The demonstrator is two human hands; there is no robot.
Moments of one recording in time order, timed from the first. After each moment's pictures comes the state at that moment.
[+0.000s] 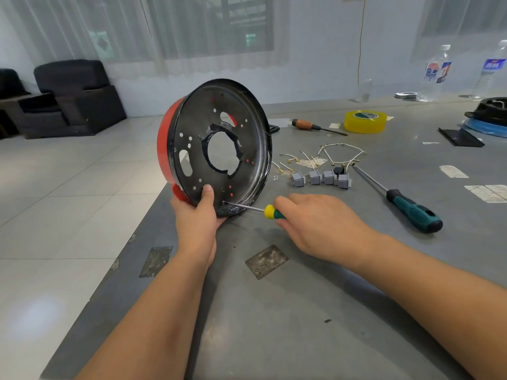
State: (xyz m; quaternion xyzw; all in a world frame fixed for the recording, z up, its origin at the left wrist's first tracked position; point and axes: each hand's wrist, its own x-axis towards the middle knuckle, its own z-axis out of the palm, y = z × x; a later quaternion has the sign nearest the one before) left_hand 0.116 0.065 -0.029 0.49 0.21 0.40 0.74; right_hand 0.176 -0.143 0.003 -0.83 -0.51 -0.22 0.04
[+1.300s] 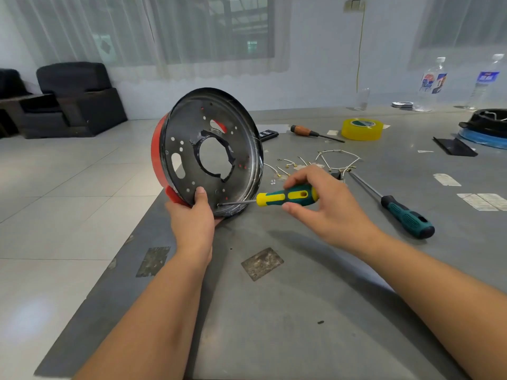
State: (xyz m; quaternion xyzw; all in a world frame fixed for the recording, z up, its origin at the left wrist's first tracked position) left_hand 0.124 0.075 -0.036 0.50 0.28 0.43 0.69; right_hand 0.197 -0.159 0.008 -0.76 -0.47 -0.14 0.43
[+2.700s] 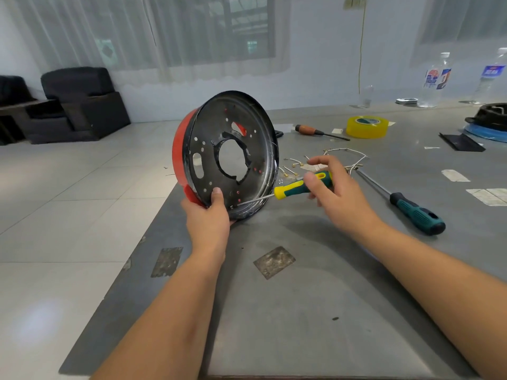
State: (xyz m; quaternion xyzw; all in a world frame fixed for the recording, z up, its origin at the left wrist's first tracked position) left_hand 0.121 0.073 -0.036 0.55 0.28 0.40 0.67; right_hand 0.217 -0.146 -0.002 -0.77 -0.31 -0.08 0.55
